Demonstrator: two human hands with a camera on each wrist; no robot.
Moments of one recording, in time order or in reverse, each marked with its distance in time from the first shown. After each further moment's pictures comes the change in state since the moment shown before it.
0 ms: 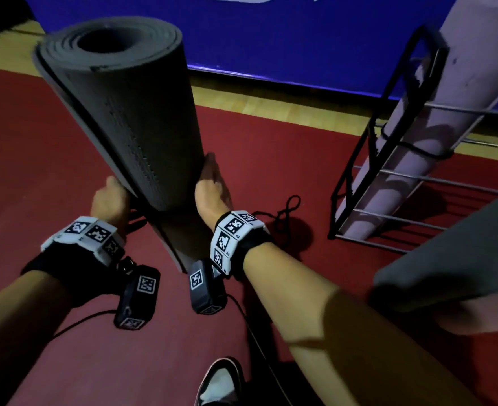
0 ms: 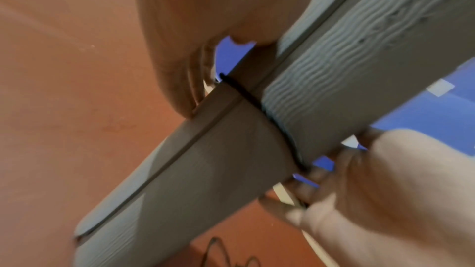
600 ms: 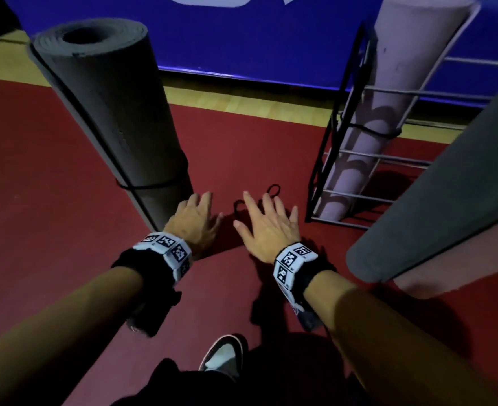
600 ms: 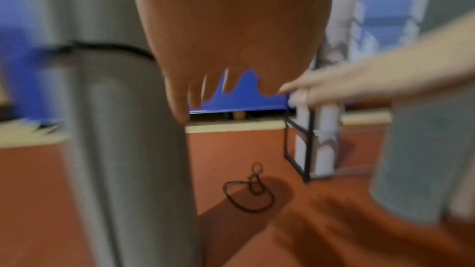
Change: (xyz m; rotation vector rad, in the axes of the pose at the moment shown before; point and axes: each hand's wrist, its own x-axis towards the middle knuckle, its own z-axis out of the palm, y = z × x) left_hand -0.099 -0.076 0.080 1.227 -0.415 0.835; right_hand -0.051 0.096 -0.158 -1.320 0.041 -0.373
